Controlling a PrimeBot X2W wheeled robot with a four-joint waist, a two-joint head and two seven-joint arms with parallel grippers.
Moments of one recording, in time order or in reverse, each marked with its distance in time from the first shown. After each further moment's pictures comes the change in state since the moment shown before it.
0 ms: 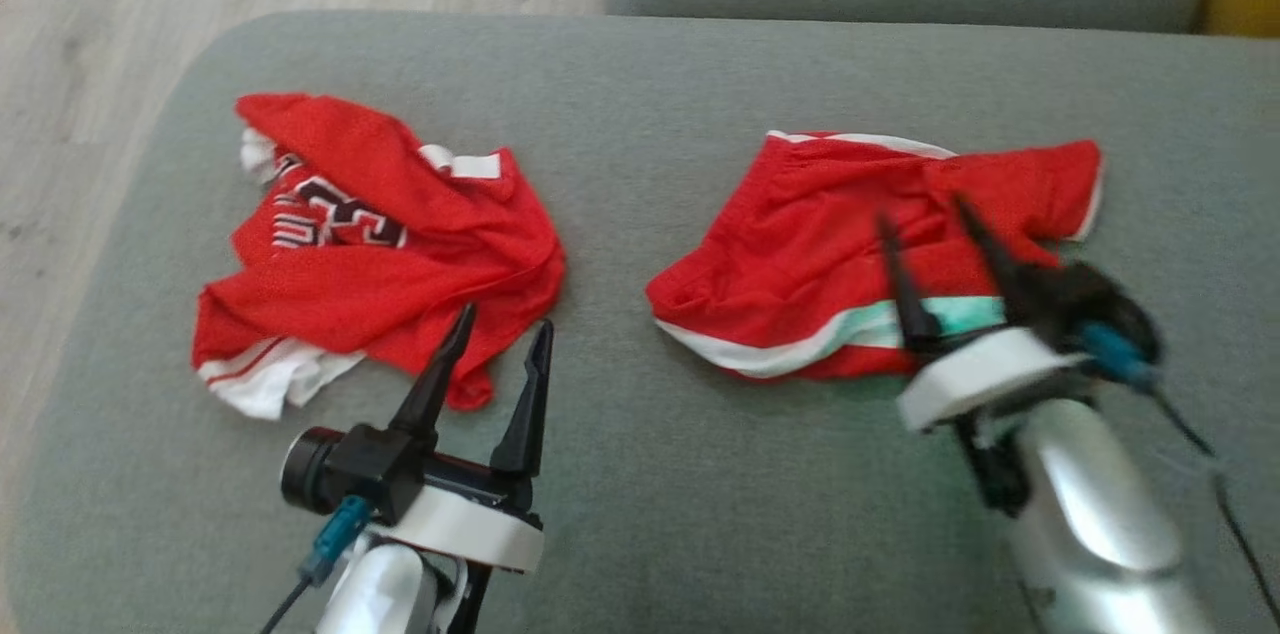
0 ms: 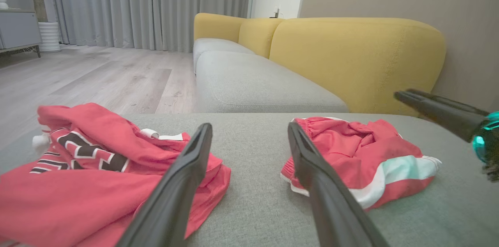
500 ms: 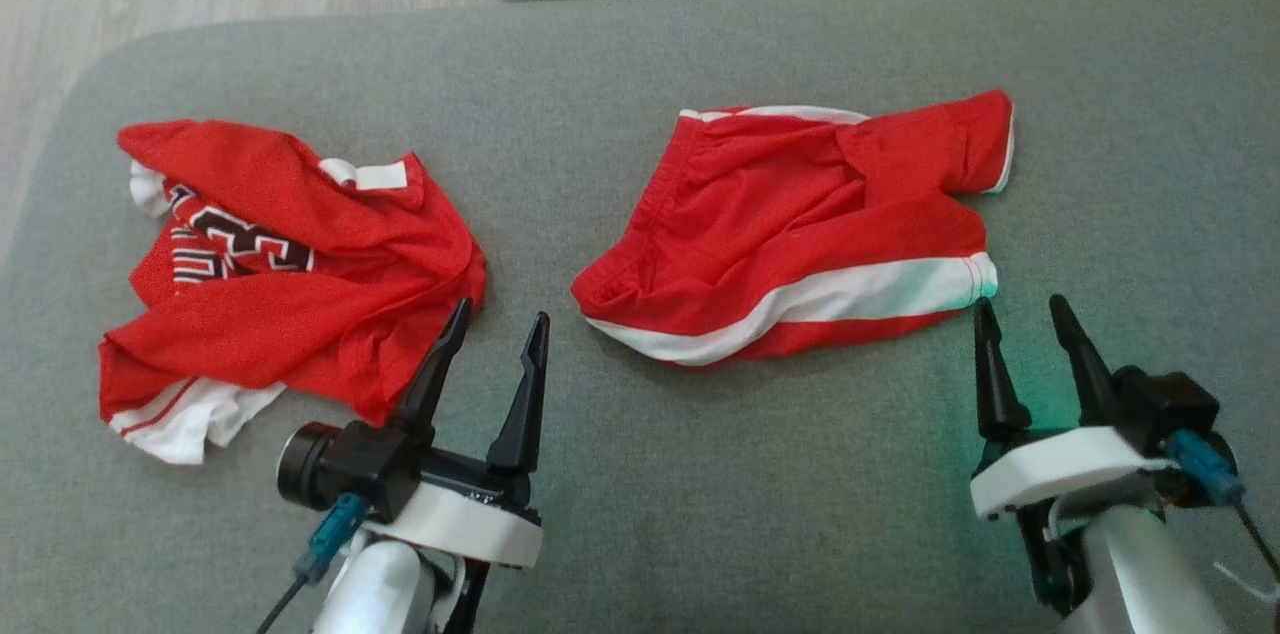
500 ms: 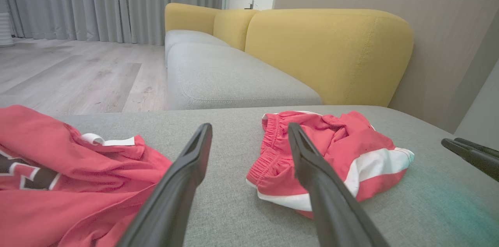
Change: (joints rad) left arm 0.001 0.000 0.010 -0.015 0.001 0.000 0.000; right arm 0.216 0.013 -0.188 -0.093 0.030 0.000 -0.001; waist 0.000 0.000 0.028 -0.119
